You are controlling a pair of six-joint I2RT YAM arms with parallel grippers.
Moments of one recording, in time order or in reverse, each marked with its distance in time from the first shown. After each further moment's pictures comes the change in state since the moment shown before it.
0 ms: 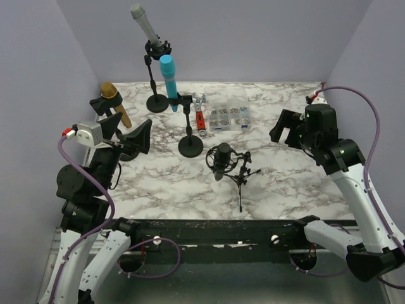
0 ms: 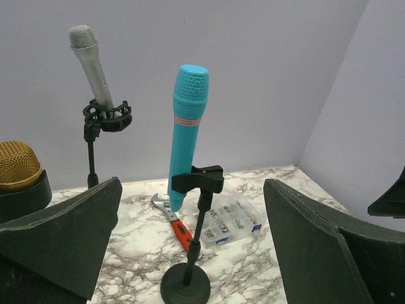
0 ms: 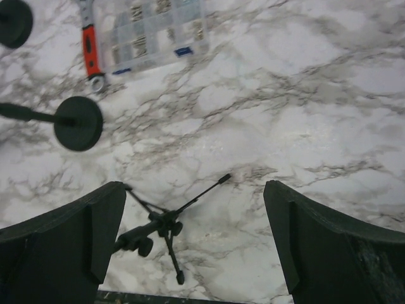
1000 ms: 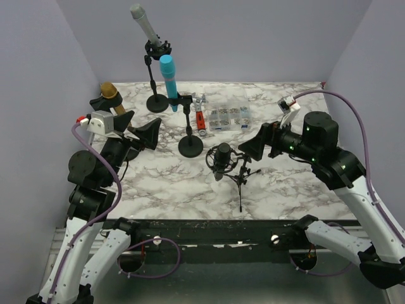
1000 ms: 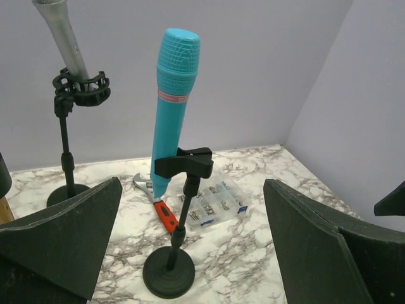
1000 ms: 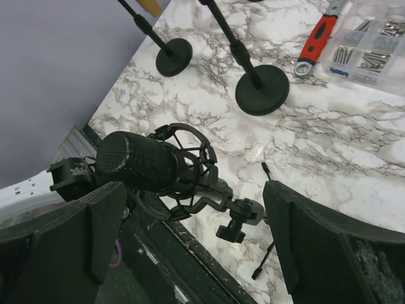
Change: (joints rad) left arm -0.007 0.074 -0.022 0.021 0.049 -0.060; right arm 0.195 -0.130 -0.091 0.269 -0.558 -0.056
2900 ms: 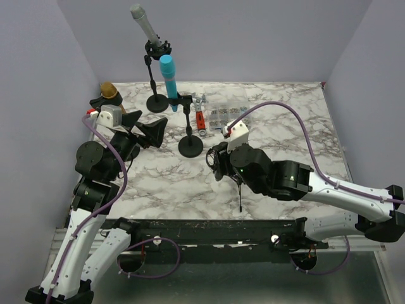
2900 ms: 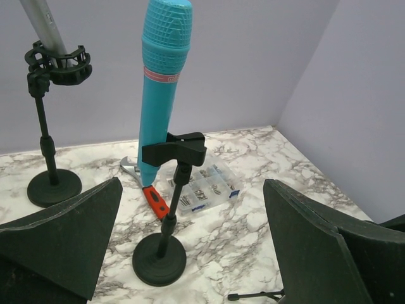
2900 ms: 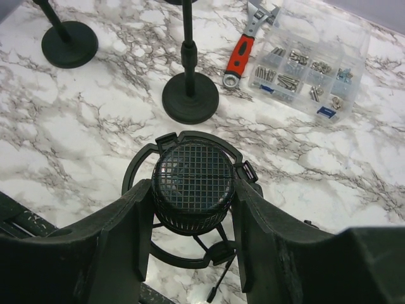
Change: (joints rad) left arm 0.000 0.075 0.000 -0.002 0.051 -0.026; right arm 0.748 0.277 0.080 0.032 1.070 -0.089
